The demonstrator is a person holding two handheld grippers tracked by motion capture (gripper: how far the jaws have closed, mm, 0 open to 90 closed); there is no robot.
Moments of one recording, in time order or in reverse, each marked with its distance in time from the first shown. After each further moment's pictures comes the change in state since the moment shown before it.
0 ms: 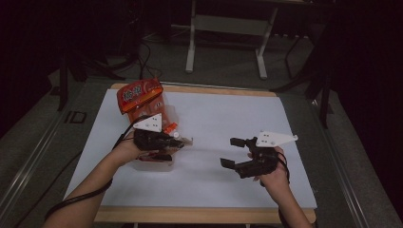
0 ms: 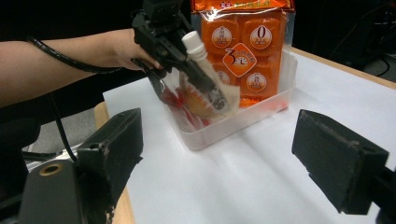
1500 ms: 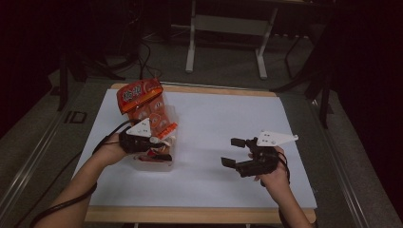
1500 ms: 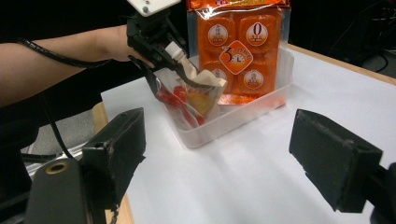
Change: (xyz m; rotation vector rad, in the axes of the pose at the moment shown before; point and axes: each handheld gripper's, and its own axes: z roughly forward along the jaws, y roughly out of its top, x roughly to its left) left arm 0.001 -0.027 -0.026 0.243 0.165 0.073; right arm -0.003 -0.003 -0.001 0.004 -0.006 0.018
